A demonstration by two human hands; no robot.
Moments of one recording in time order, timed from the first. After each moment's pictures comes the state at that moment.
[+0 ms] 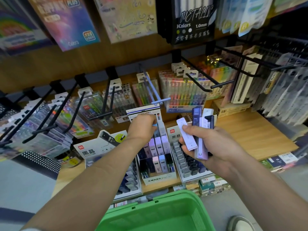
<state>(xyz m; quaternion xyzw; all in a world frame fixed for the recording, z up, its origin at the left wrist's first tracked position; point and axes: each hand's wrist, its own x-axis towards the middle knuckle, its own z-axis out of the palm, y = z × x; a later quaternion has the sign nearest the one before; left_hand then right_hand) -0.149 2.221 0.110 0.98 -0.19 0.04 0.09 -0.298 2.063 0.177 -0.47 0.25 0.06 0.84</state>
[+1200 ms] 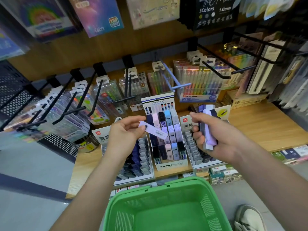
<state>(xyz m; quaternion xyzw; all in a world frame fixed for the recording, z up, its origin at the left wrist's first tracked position) -0.254 2.301 0.153 0.78 0.03 -0.01 0.62 -0.287 2.074 0.161 -0.46 0.26 0.15 0.83</state>
